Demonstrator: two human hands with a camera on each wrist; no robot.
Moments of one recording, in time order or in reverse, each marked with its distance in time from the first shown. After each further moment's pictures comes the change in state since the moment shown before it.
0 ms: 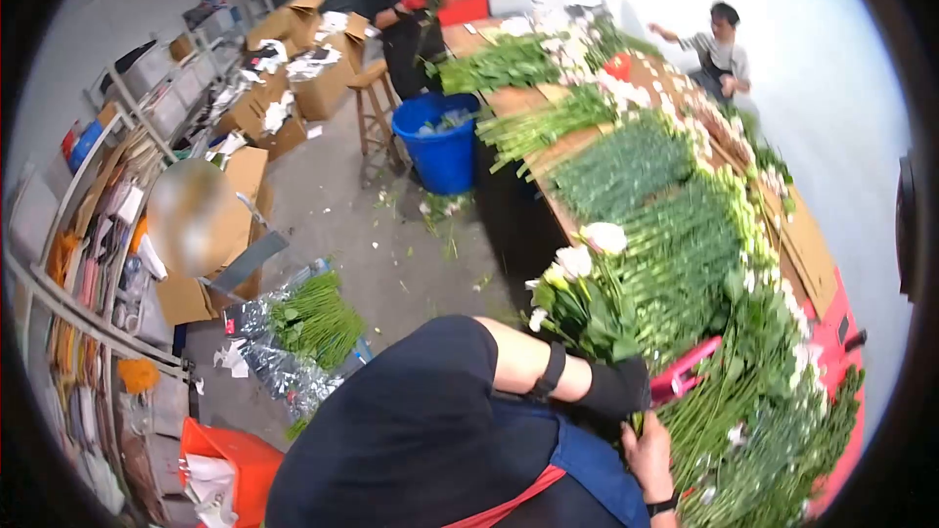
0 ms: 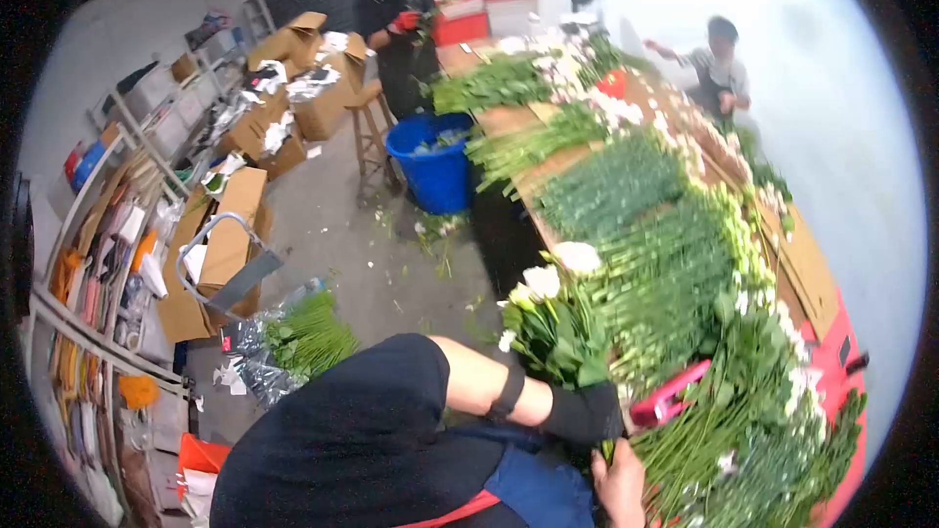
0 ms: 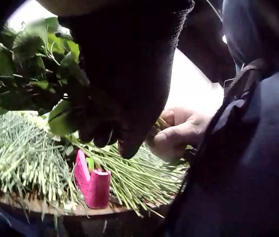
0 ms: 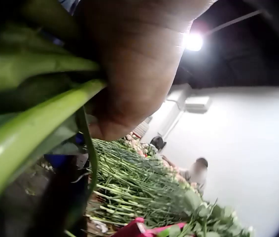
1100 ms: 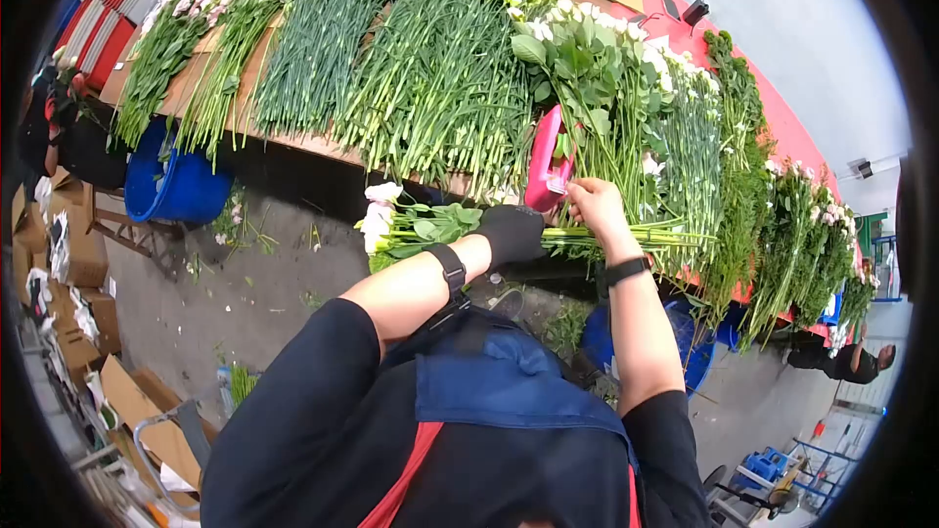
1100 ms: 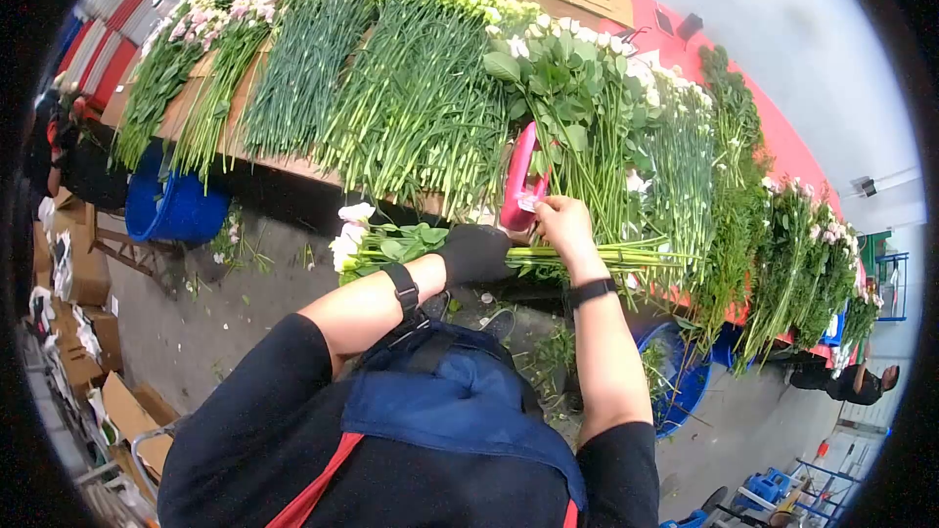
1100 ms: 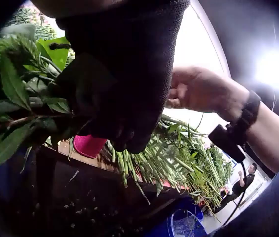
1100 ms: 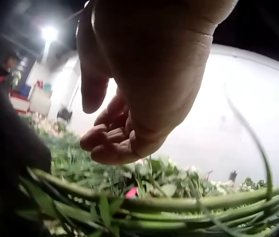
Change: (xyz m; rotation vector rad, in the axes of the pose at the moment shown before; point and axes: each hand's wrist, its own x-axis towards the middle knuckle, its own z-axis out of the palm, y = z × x) left_hand 0.055 -0.034 0.008 -0.482 -0.711 -0.223; right_hand 0.074 0.091 0.002 0.435 0.425 0.863
